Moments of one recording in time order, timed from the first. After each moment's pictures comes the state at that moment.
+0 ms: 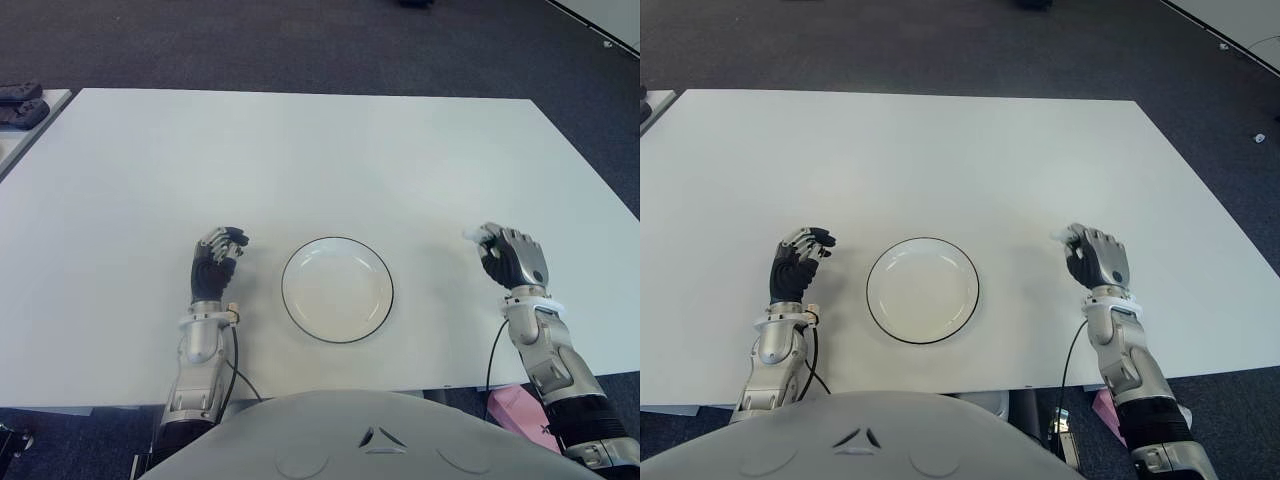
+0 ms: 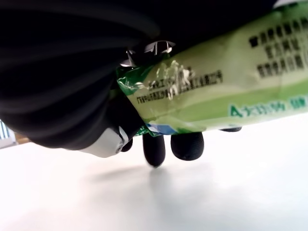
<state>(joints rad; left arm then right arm) 0.34 0.00 0.03 0.06 0.10 -0.33 0.15 0.20 -0.62 0.07 -0.02 -0.64 -0.03 -0.36</state>
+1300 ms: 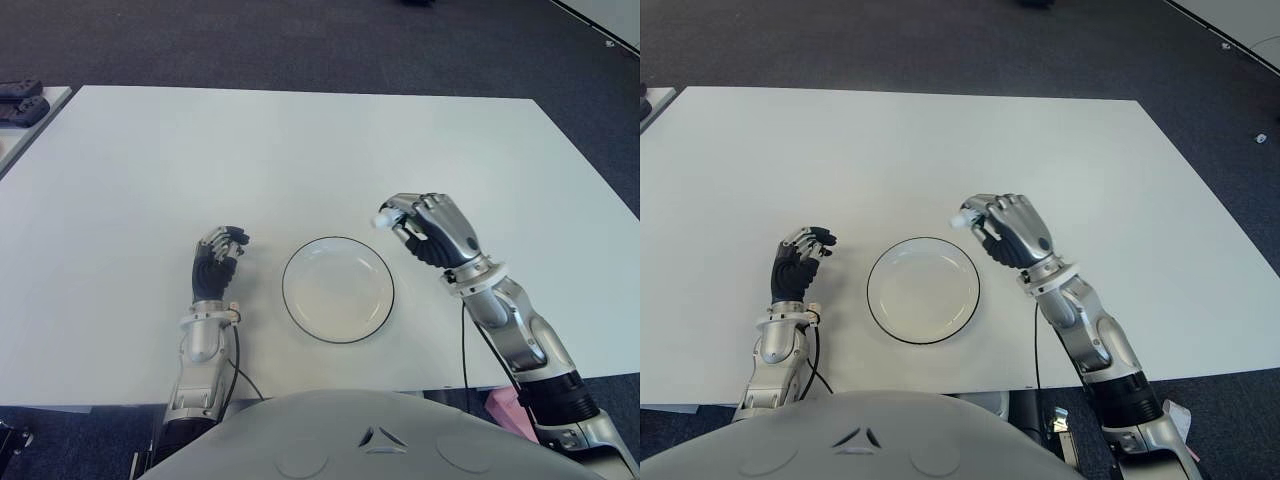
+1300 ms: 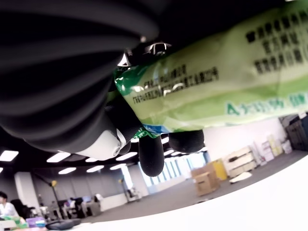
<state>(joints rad) 0.33 -0.01 0.02 0.08 0.10 -0.35 0.15 0.05 -0.55 0.24 -0.19 -0.72 -0.44 -0.13</state>
